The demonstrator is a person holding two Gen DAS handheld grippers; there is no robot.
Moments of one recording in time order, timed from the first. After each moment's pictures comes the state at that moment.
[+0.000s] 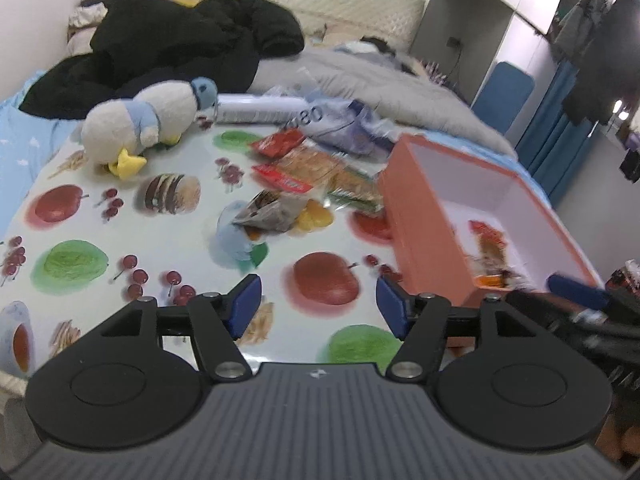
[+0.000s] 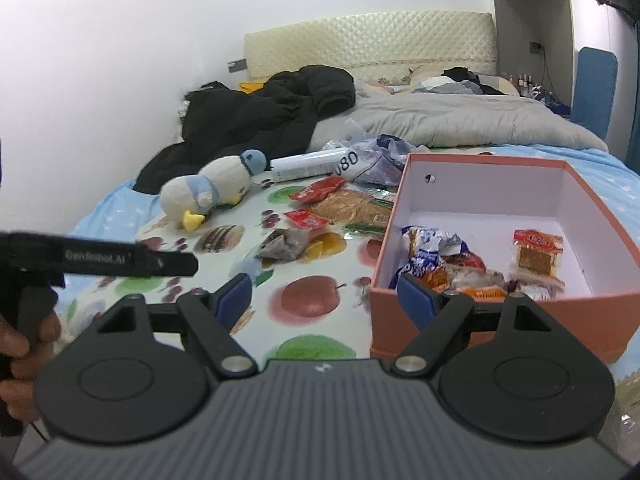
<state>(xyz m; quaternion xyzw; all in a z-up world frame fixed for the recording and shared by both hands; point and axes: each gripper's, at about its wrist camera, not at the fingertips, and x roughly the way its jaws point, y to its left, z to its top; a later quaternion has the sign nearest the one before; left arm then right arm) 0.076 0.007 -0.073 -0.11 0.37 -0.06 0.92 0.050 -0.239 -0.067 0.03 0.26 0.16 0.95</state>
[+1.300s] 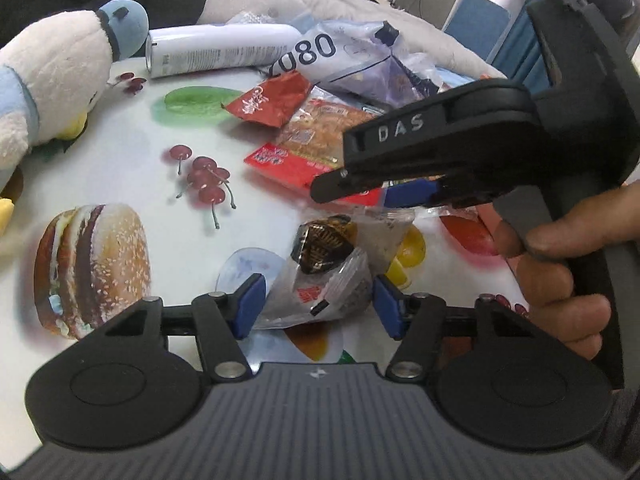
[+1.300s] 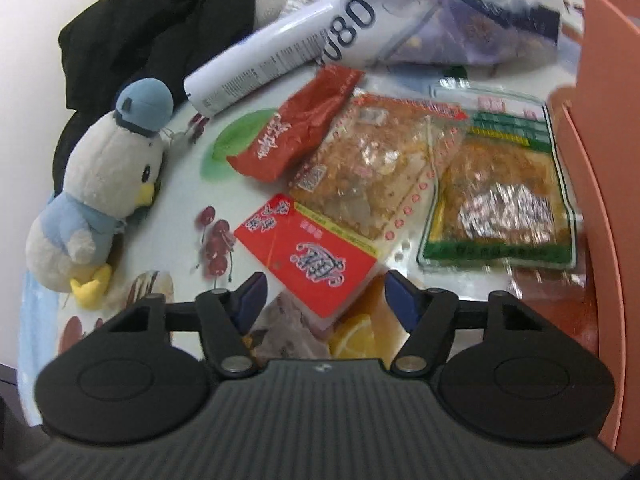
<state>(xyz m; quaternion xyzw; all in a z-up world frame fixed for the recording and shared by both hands) 0.319 0.064 -0.218 -0.07 0.42 -0.18 0.89 0.390 -0.116 -0.194 0.15 0.49 0.14 0.85</state>
